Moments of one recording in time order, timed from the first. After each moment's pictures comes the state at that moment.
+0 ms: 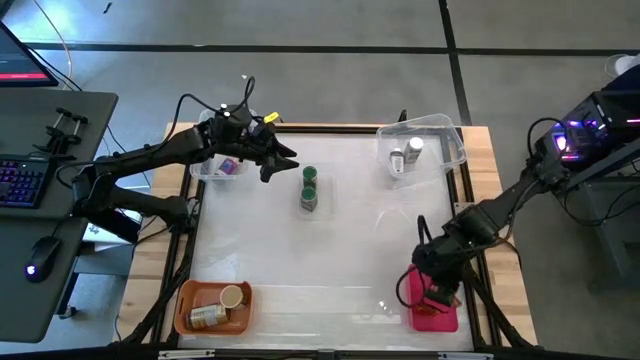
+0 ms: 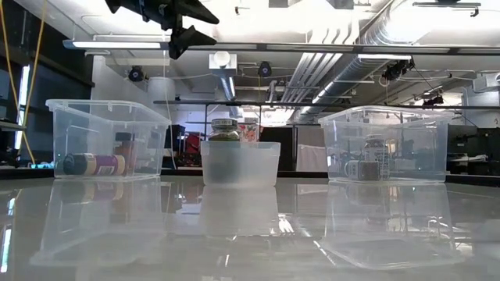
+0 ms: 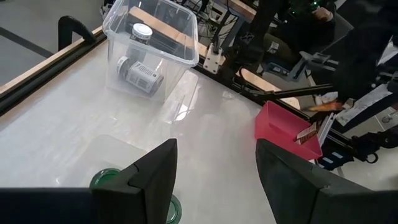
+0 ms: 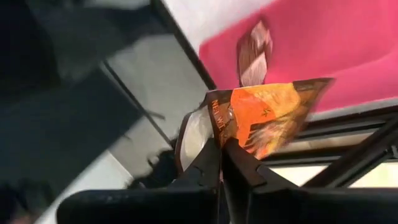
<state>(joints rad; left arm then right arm) 0.43 1.19 1.05 -0.31 0.38 -0.28 0.60 1.31 1.28 -1.17 -0.51 1.24</state>
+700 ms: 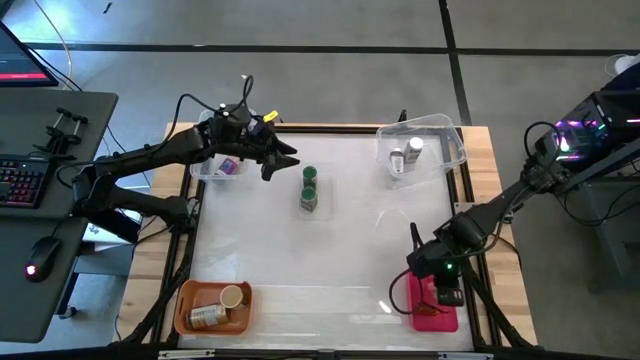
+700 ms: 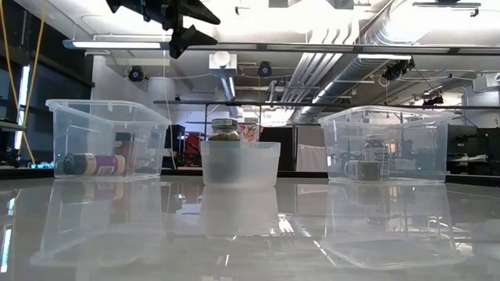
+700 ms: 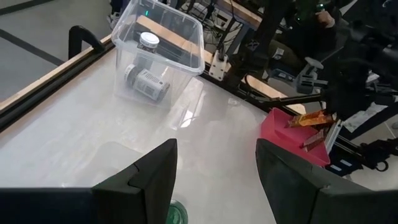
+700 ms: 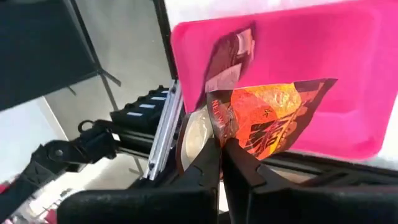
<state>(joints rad) 0.43 1.19 1.05 -0.29 0.35 -0.28 0.59 1.32 1.13 -1.14 -0.53 0.77</state>
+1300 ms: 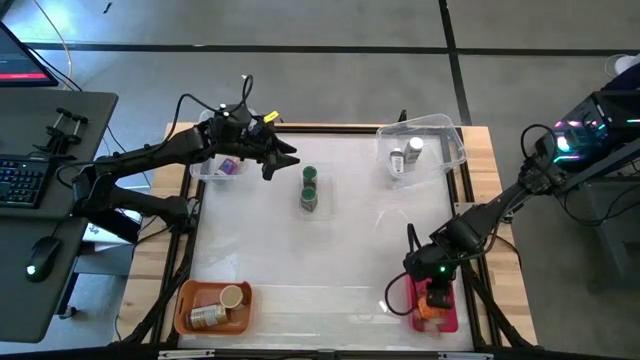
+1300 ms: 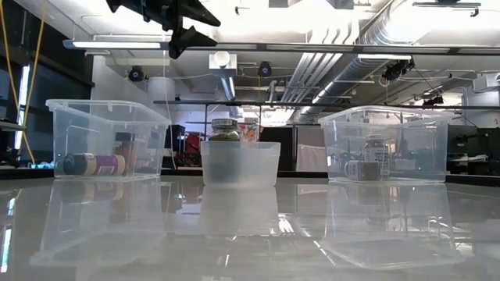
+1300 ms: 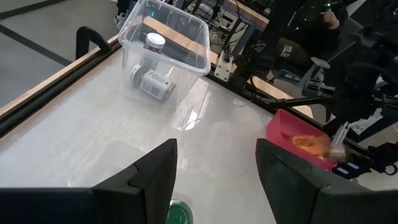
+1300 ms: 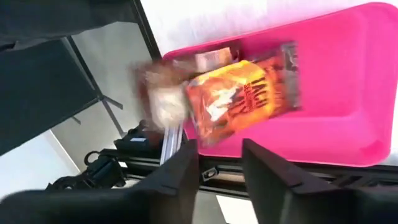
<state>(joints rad) 0.43 1.19 1.05 -0.29 0.32 -0.28 0.60 1.36 1.13 -1.10 -0.47 0.92</state>
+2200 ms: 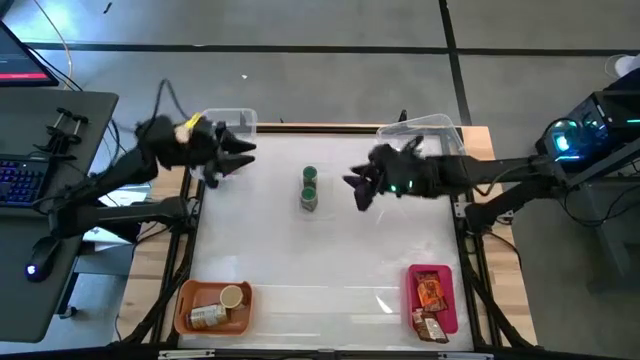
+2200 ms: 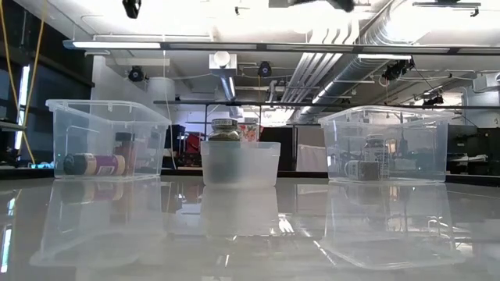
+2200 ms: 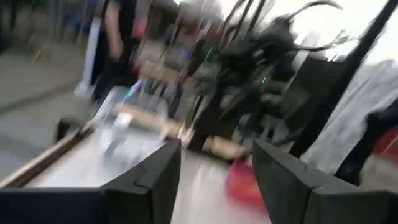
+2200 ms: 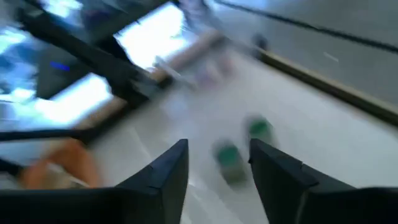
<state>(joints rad) 0.45 0.73 0.90 -0.22 0.37 -0.32 0.12 1.35 1.38 -0.58 0.46 0.64</state>
